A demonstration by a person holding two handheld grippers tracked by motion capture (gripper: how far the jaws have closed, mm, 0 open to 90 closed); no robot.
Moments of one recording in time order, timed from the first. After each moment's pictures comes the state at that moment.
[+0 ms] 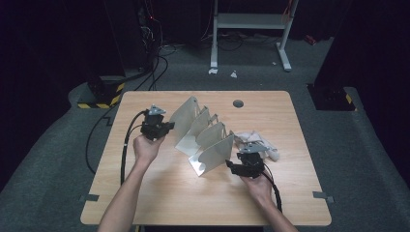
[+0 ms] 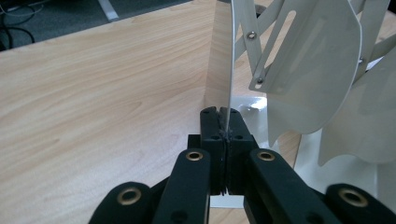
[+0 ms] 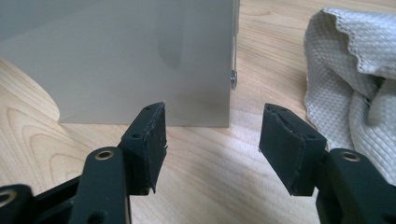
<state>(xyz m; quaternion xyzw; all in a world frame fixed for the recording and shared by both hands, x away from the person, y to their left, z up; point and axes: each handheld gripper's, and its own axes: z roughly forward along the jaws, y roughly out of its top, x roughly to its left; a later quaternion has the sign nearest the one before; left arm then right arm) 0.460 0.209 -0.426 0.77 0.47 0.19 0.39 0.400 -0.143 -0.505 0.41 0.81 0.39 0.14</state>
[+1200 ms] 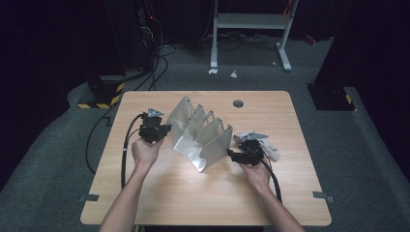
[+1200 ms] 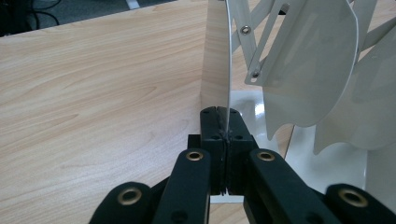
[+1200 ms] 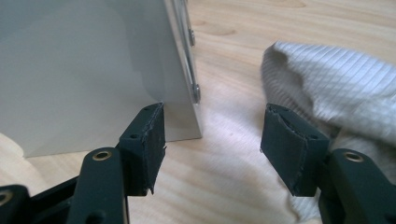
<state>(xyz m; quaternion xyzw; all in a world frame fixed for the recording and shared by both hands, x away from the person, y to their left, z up) 0.453 0.205 -0.423 0.75 0.50 0.21 0.37 0.443 -0.143 -0.501 0.44 0.80 0.38 0.15</state>
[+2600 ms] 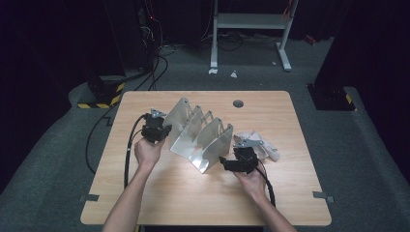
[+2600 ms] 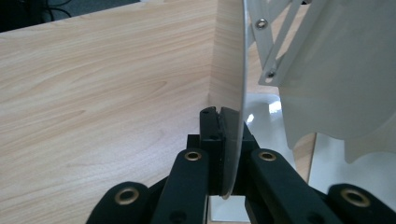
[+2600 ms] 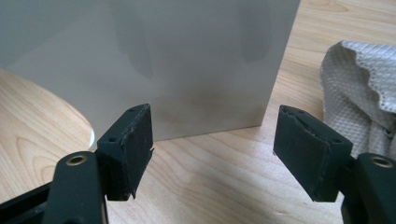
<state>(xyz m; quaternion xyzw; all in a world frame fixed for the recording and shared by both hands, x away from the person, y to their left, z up) 0.462 0.205 -0.437 0.75 0.51 0.22 0.35 0.412 -0.123 -0.495 0.42 0.81 0.39 0.14</state>
